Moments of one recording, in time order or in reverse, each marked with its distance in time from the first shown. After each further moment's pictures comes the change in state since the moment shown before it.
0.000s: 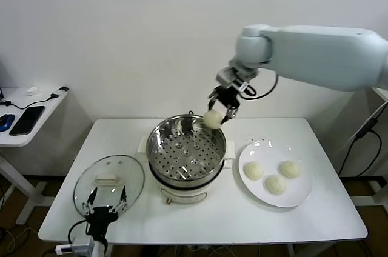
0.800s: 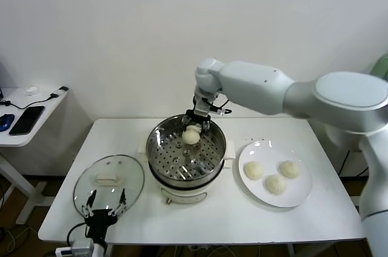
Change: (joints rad) left arm 0.009 0.002 0.000 0.005 0.009 -0.006 -0.008; right arm -0.390 0.217 0.209 -0.455 -0.445 0.353 0.085
